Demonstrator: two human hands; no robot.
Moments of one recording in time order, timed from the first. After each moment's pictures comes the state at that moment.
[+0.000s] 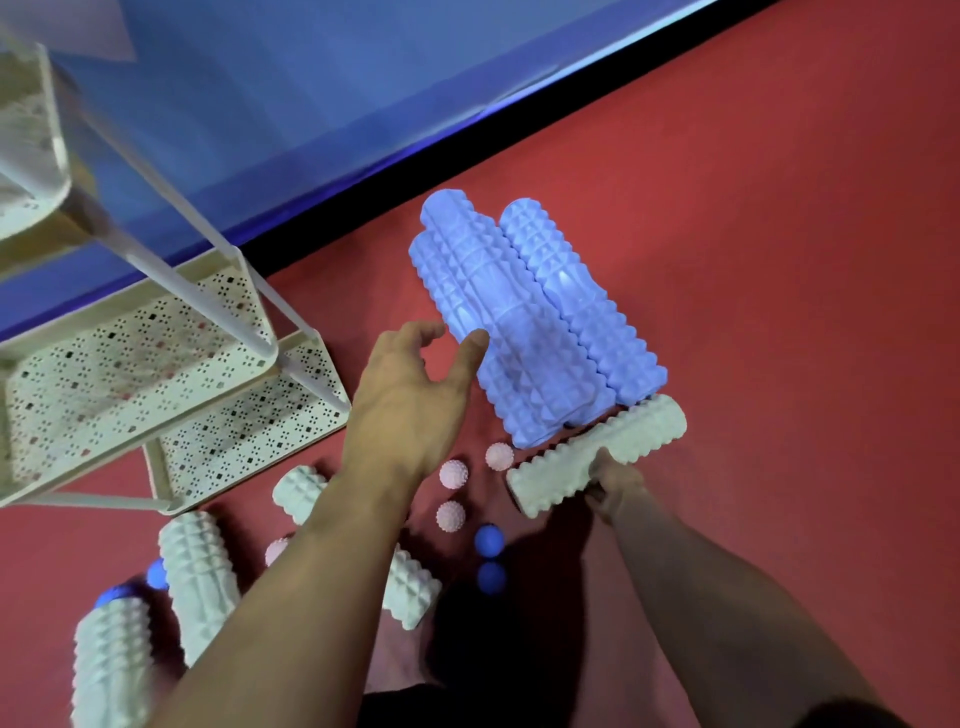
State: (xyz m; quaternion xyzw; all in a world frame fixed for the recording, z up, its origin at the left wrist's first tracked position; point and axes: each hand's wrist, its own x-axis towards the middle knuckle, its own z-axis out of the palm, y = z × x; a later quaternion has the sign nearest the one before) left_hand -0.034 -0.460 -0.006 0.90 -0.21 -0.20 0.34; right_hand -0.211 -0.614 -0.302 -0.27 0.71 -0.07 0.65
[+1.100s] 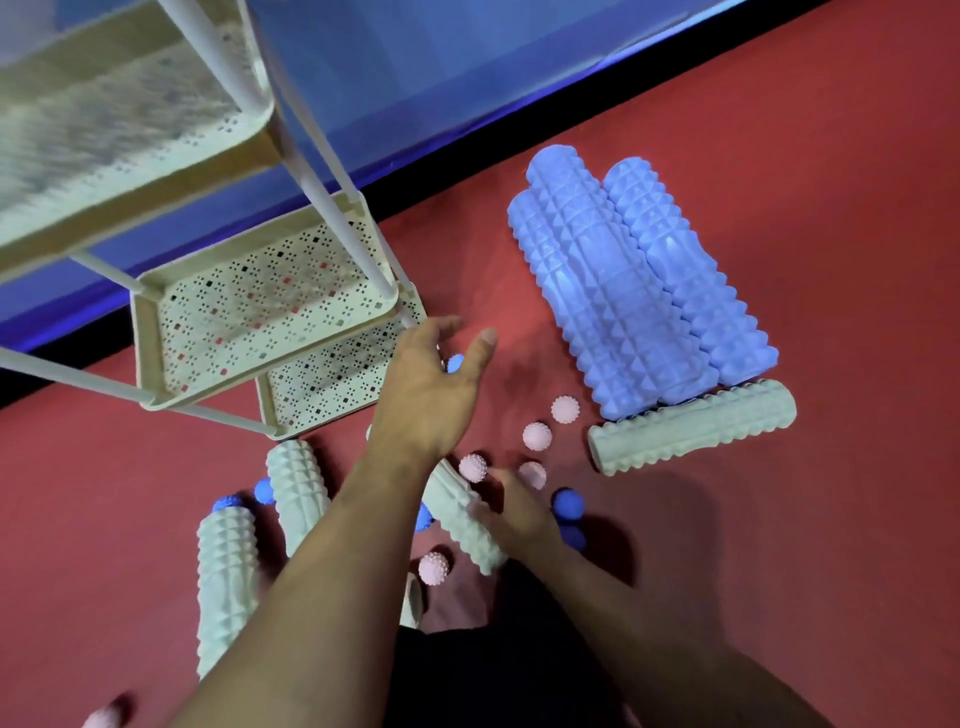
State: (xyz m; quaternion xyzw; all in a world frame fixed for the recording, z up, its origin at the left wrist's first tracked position) left_hand 0.001 -0.369 -0.020 0.89 -0.13 -0.24 0.38; right_hand -0.135 -0.392 -0.251 -0.77 0.32 0.14 0.53
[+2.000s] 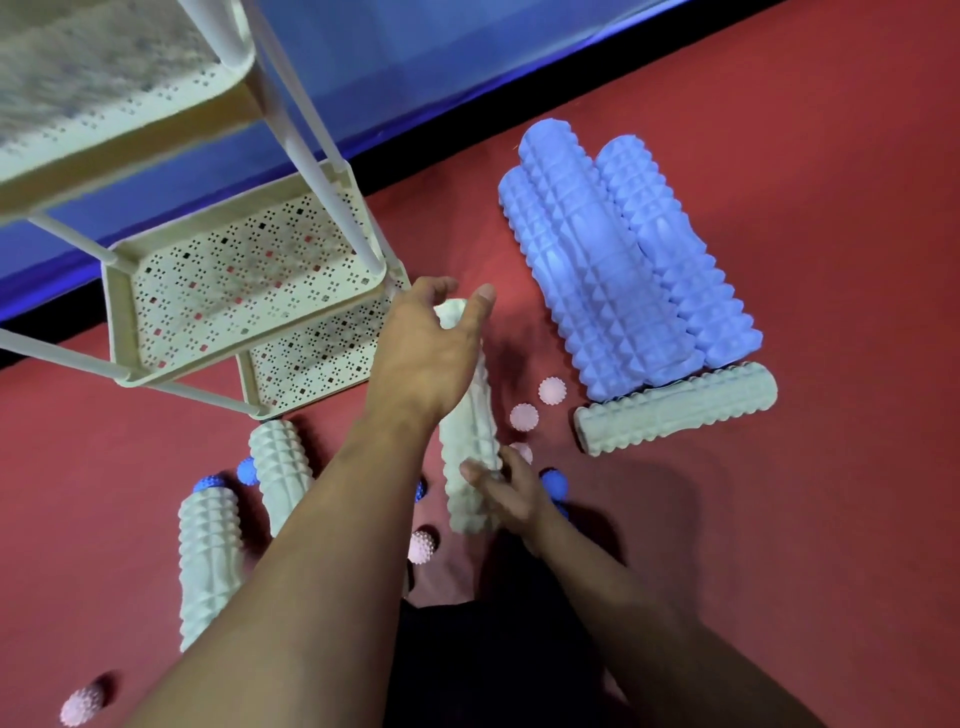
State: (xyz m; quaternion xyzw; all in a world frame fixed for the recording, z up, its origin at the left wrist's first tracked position) left_hand 0.005 -0.385 -0.012 0.89 -0.11 -0.24 0.39; right_hand -0.140 -0.399 -0.214 -0.53 0.38 0.07 0.76
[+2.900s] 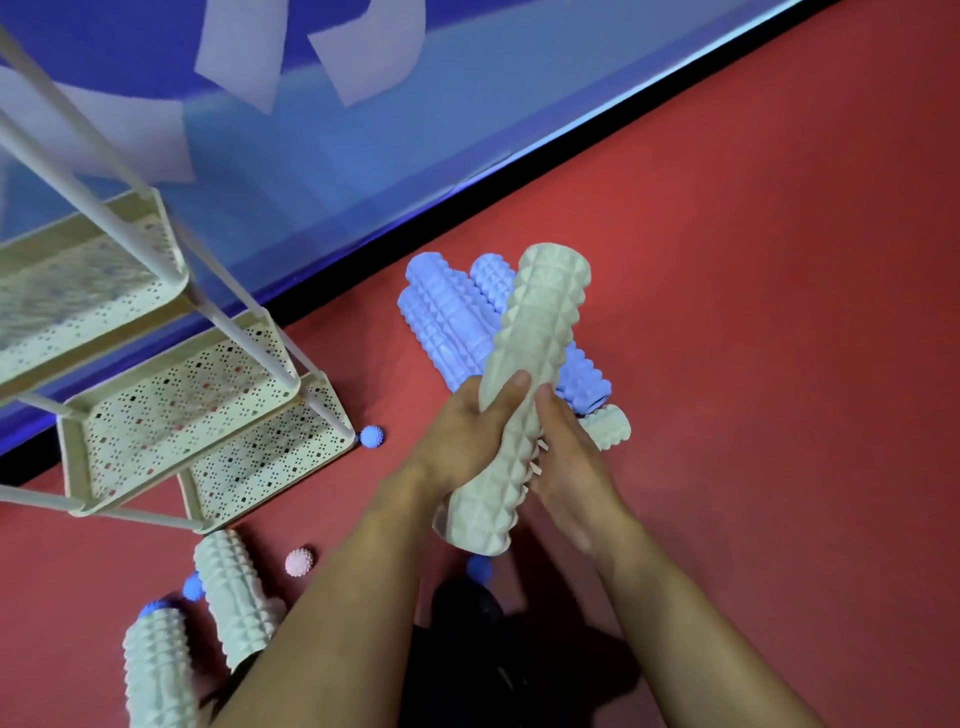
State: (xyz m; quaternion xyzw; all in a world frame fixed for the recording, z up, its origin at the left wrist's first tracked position) left_hand -0.114 -0.461 0.062 0.74 -0.26 -0.44 0.43; right_hand -0.230 -0.524 0.014 -0.42 0.35 -0.17 0.82
